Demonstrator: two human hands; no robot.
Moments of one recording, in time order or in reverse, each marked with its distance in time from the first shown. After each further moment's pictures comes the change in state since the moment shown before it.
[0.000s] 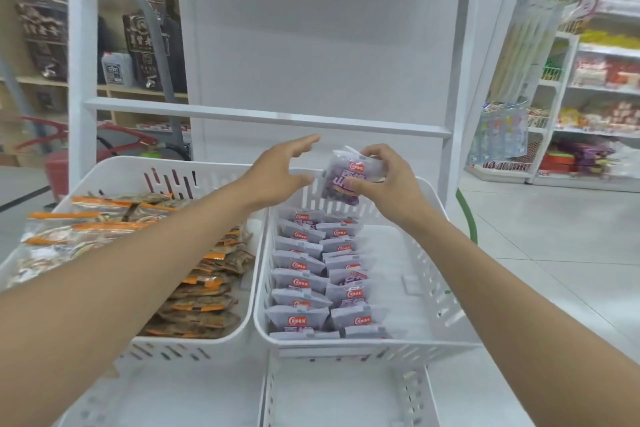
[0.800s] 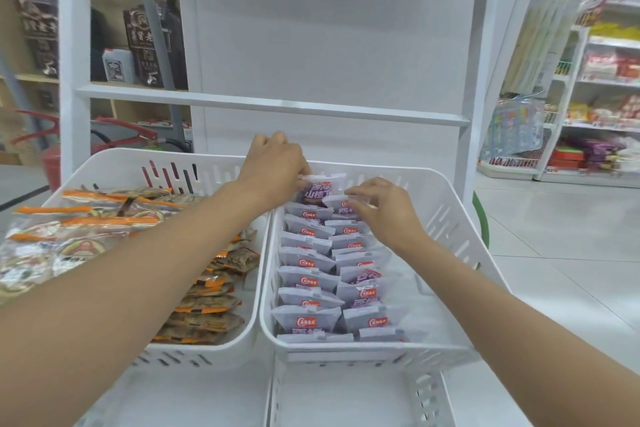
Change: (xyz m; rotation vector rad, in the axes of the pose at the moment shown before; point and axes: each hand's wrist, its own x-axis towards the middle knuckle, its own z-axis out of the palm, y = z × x) left_hand 0.013 -0.020 0.009 0.801 0.014 0.063; right_hand -0.004 0.058 0.034 -0.349 -0.044 -0.156
